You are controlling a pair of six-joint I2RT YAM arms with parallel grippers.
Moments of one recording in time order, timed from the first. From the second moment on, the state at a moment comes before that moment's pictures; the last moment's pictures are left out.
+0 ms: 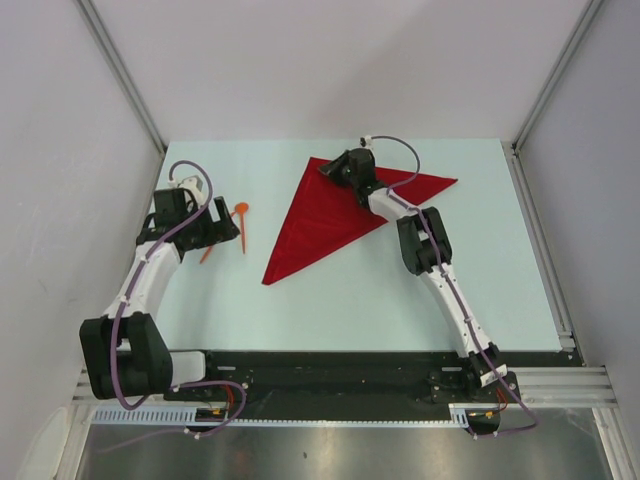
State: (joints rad) left arm 0.10 1.28 0.91 -0.43 0.24 -0.20; right arm 0.43 2.84 2.34 0.22 -0.13 1.03
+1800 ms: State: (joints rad) left arm 0.08 1.32 0.90 -0.40 0.15 -0.26; right arm 0.40 2.37 1.91 0.38 -0.30 0.79
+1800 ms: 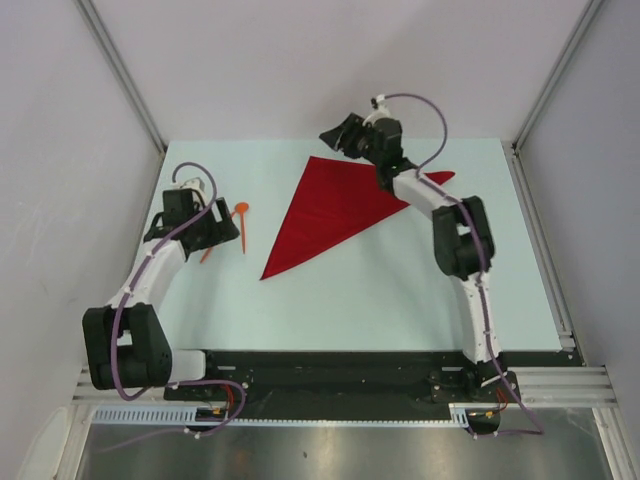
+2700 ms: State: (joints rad) left arm -0.03 2.02 1.43 -0.37 -0.02 -0.26; right arm 0.27 1.57 1.16 -0.02 -0.40 0.49
